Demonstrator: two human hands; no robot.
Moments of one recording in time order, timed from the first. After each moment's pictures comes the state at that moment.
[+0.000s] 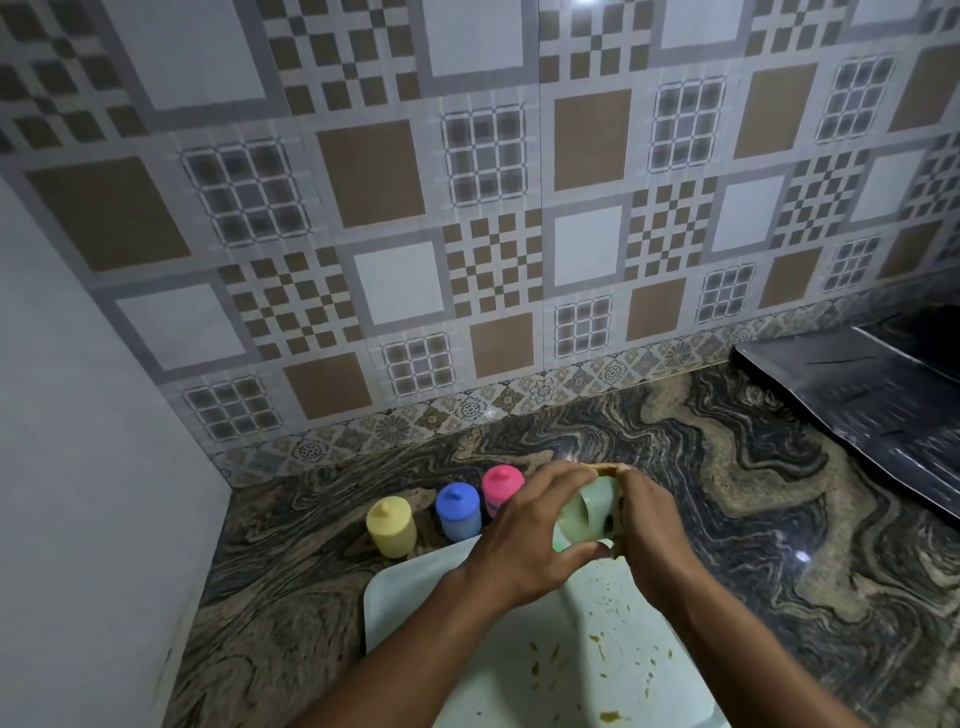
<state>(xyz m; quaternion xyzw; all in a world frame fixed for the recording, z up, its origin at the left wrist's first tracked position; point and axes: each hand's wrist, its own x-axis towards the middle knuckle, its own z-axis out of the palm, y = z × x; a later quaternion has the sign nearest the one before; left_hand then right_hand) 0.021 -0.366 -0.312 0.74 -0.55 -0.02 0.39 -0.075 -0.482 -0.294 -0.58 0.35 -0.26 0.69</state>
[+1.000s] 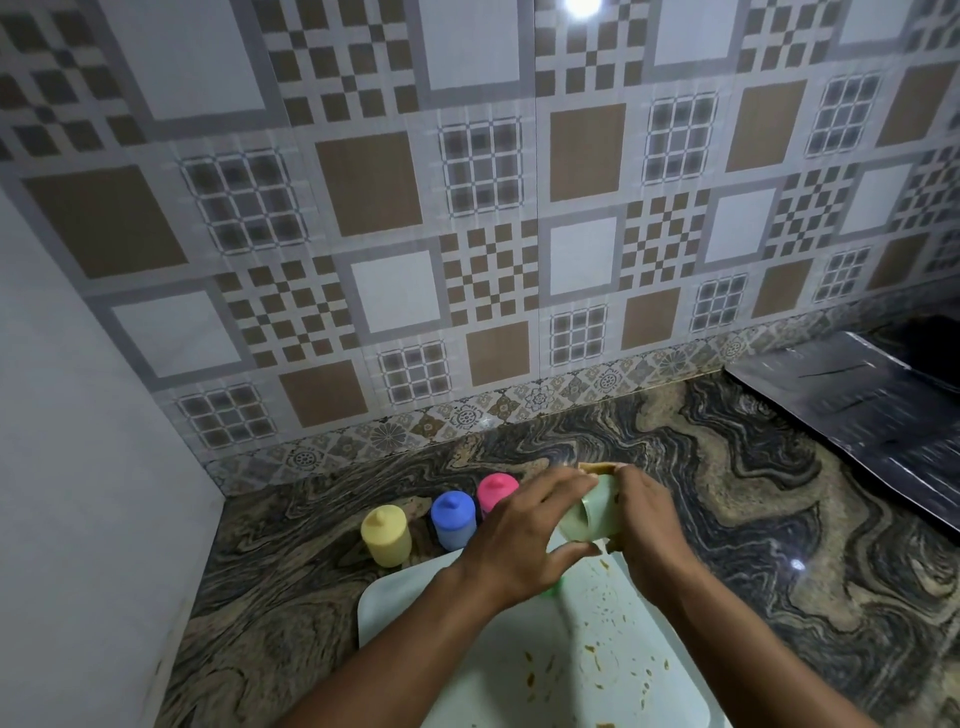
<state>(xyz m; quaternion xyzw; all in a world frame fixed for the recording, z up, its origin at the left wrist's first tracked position) 0.032 -0.369 -0.314 0.72 -0.59 0.04 0.36 -0.067 -0.492 -0.293 -0.59 0.36 -0.27 0.67</state>
